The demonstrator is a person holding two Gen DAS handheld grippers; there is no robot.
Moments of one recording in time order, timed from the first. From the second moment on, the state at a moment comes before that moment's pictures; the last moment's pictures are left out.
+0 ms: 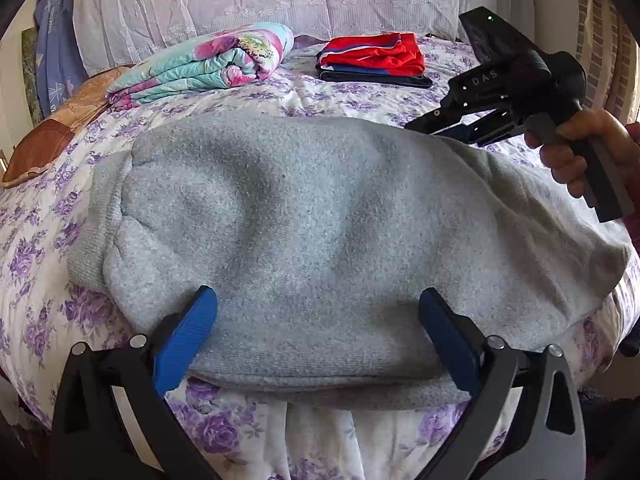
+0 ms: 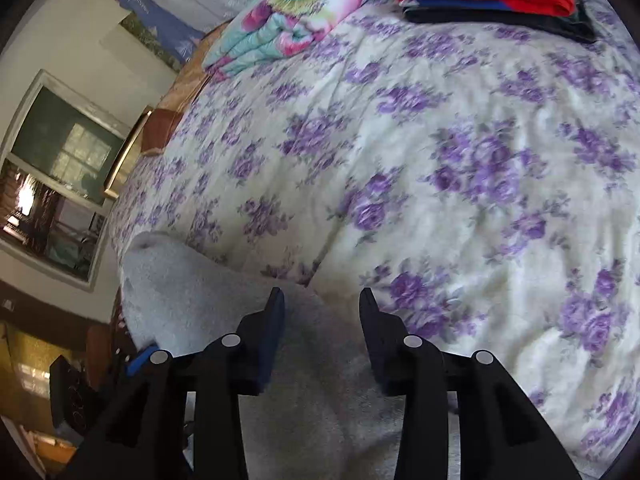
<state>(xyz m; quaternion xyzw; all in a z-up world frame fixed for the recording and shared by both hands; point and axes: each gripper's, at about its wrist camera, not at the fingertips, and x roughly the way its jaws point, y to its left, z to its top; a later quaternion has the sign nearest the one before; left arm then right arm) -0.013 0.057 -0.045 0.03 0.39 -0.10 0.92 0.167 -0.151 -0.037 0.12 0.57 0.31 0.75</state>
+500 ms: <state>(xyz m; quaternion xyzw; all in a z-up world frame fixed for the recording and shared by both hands) -0.013 0.056 -0.047 0.04 0.38 -0.10 0.92 0.182 -0.152 -0.064 0.08 0.53 0.25 0.81</state>
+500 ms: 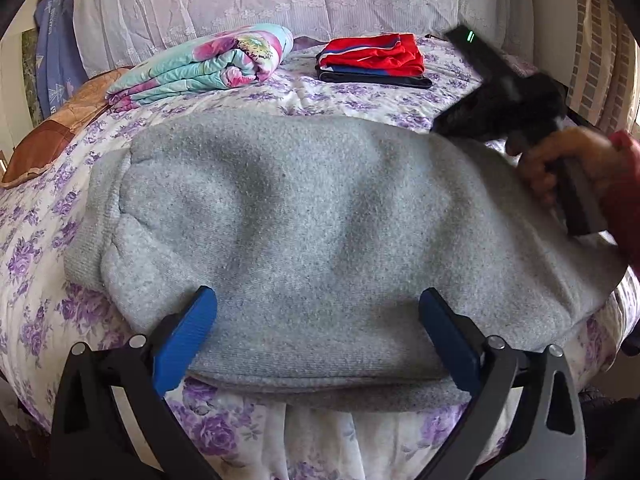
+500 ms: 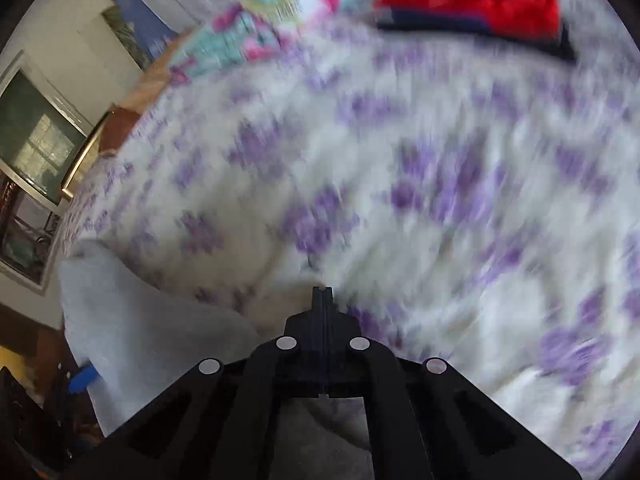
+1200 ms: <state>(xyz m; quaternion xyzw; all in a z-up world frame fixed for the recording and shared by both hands) -0.010 0.060 -0.044 0.02 0.39 -0.11 0.91 0.117 -0.134 -0.009 0.05 0.45 0.27 0.85</state>
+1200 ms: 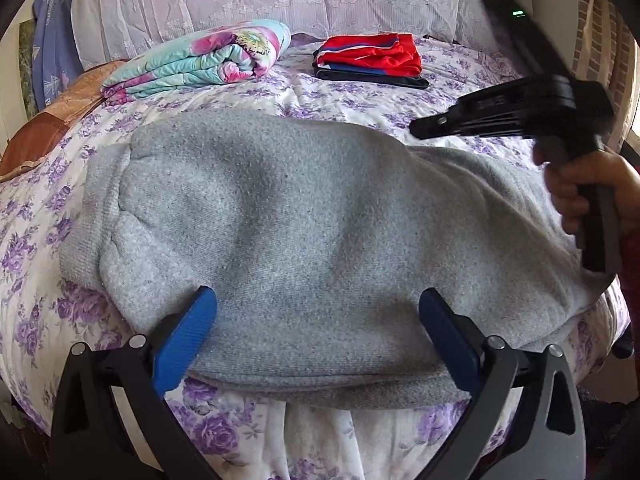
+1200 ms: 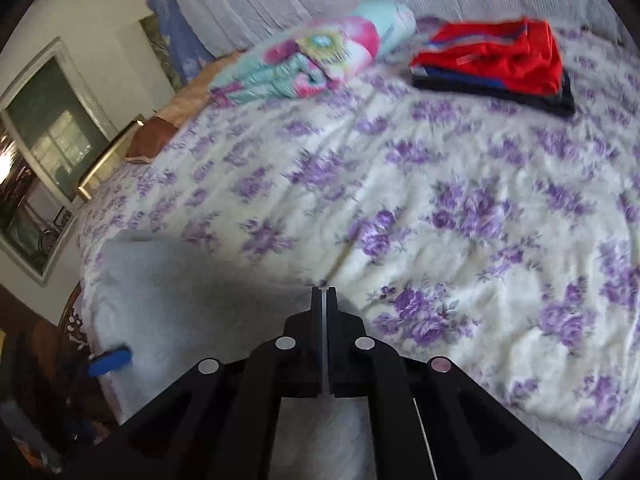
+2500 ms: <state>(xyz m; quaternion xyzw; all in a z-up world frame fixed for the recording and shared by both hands) -0.011 0.131 -0.053 -0.11 0.40 -0.03 0.91 -0.081 -0.477 -0.060 0.46 0.30 0.06 0.83</state>
